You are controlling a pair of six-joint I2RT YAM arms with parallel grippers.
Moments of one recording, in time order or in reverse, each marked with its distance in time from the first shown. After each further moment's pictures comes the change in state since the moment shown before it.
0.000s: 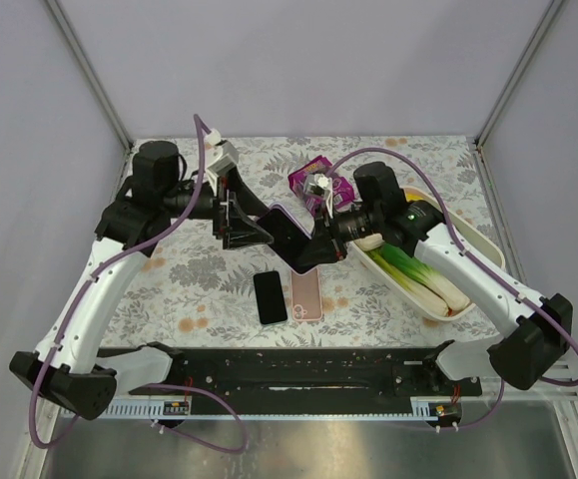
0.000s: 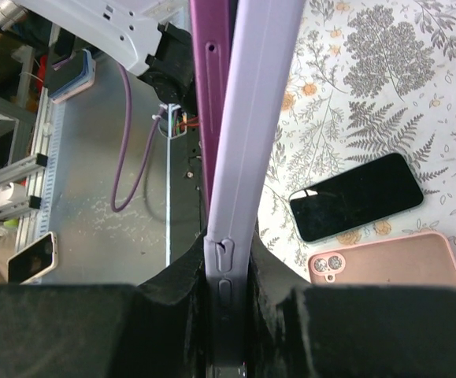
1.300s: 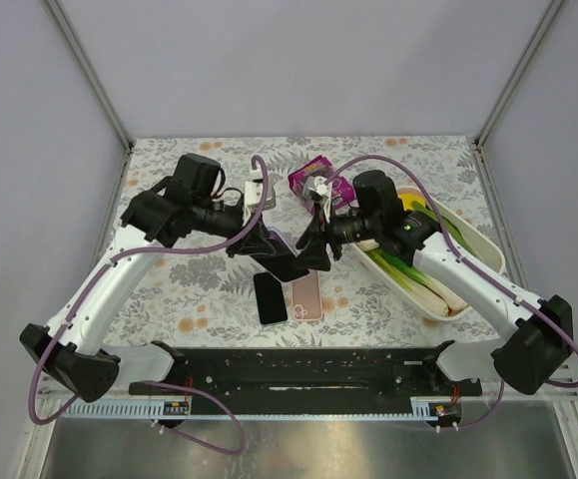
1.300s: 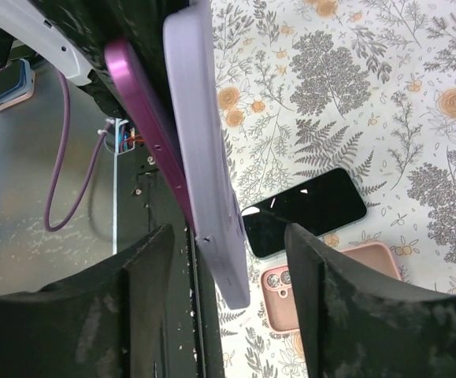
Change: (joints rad) left arm -0.145 0.102 0.055 -0.362 -0.231 0.489; right arm 0.018 -0.028 -0.109 0.166 0.131 -0.021
